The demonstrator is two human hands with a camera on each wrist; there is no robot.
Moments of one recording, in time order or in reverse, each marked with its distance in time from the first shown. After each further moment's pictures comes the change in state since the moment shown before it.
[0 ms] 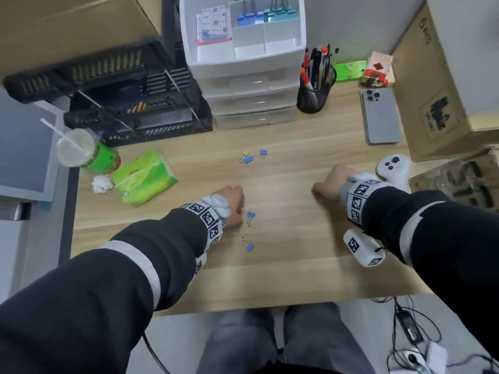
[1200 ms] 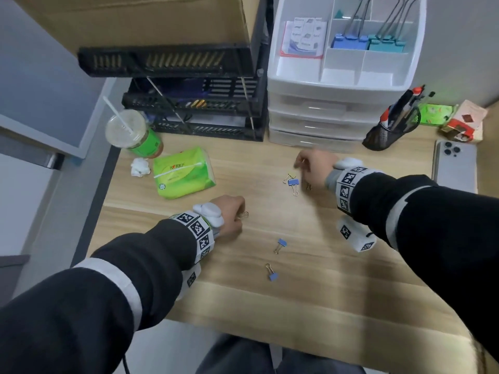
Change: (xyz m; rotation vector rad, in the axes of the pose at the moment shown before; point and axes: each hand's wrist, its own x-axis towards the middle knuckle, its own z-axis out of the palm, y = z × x) left_hand -0.022 -0.085 0.015 -0.414 0.190 -0.142; right_hand 0.064 -0.164 -0.010 -0.039 0.087 -0.737
